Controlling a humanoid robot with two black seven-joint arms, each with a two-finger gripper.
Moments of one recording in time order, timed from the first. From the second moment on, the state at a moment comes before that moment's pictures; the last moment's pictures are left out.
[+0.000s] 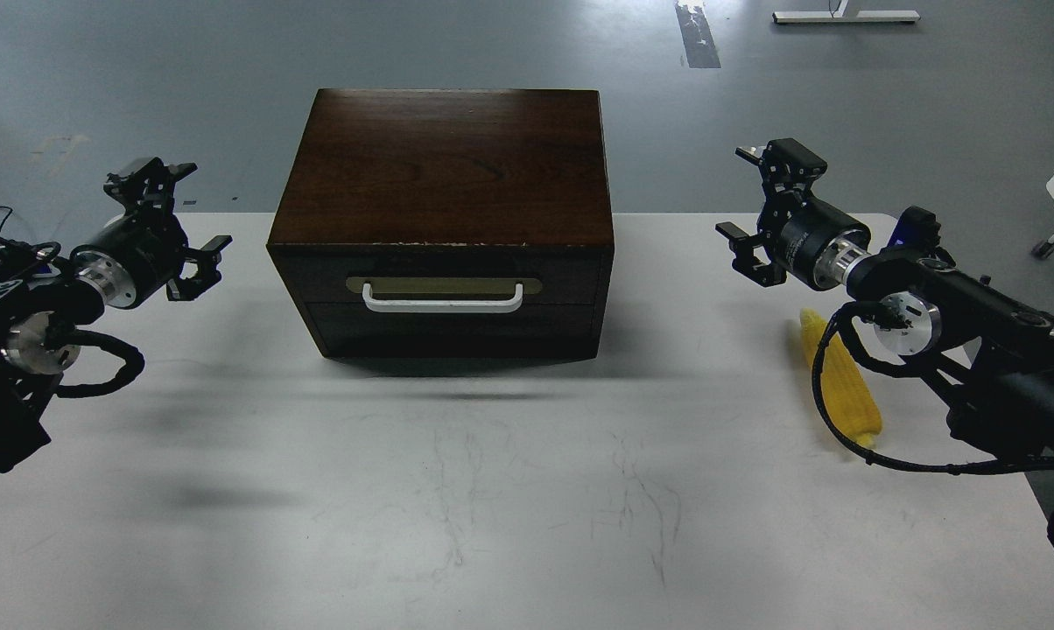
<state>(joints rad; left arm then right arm) -0.81 0.46 -0.49 -0.41 0.03 -0.49 -0.17 0.87 -0.39 0.44 0.75 -0.15 0.21 0.13</state>
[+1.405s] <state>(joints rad) -0.77 0.58 -0.50 -0.66 0.02 -0.49 -0.17 0.86 -0.40 0.45 0.78 -0.15 0.19 0.13</state>
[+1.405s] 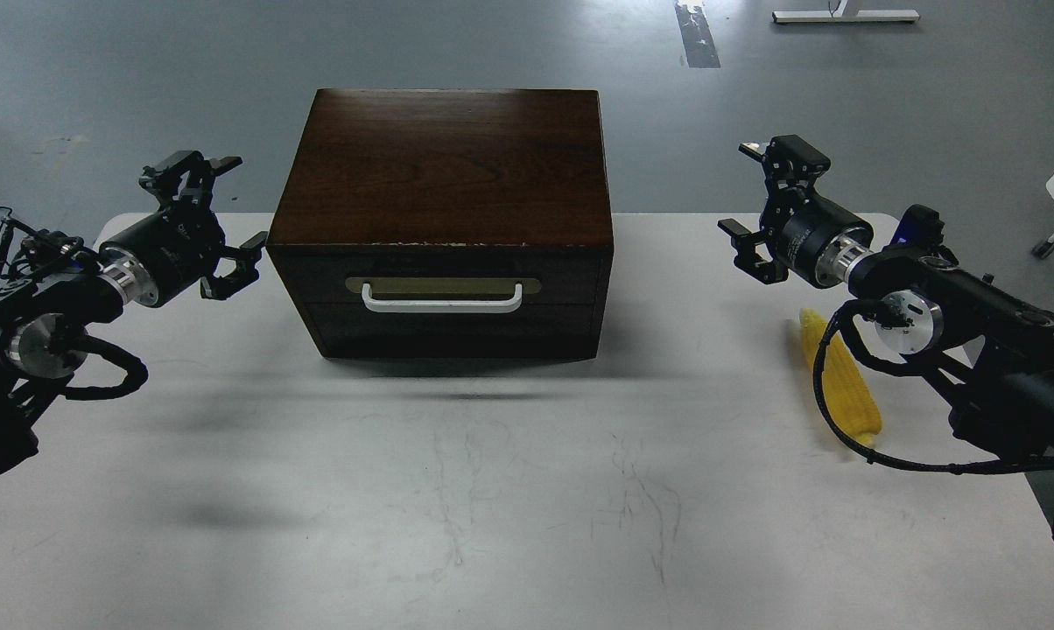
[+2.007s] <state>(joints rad) -0.77 0.63 -0.49 -0.66 0.03 -0.44 -0.19 0.86 -0.40 0.44 0.78 -0.15 0.19 0.13</state>
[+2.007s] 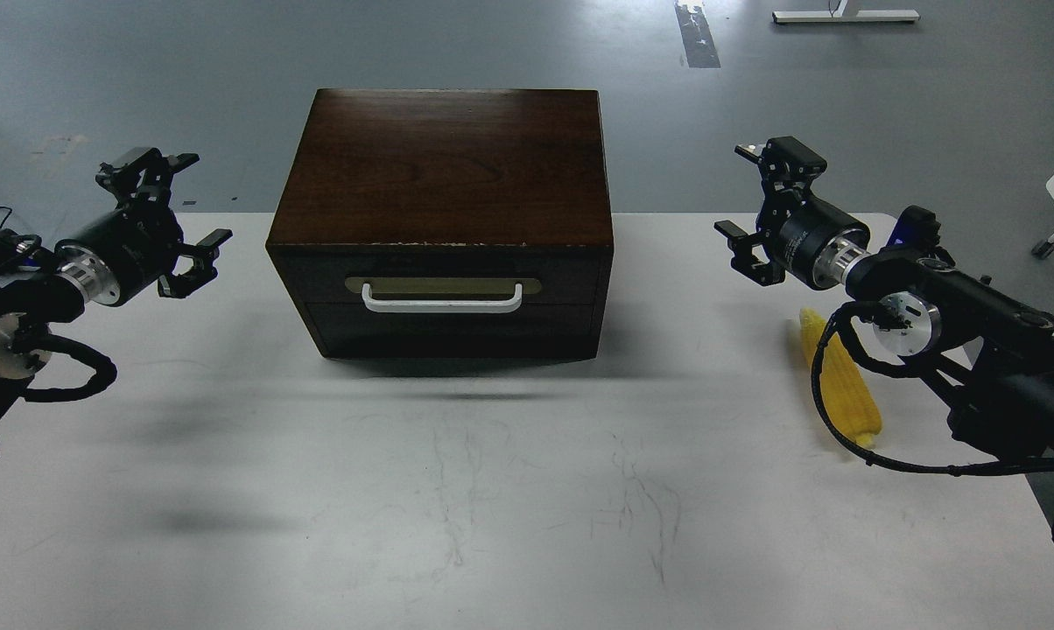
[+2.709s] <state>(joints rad) -0.86 0.71 -0.48 -0.70 0.47 -0.05 -0.48 0.86 -0.40 0.45 0.78 -0.15 0.19 0.13</state>
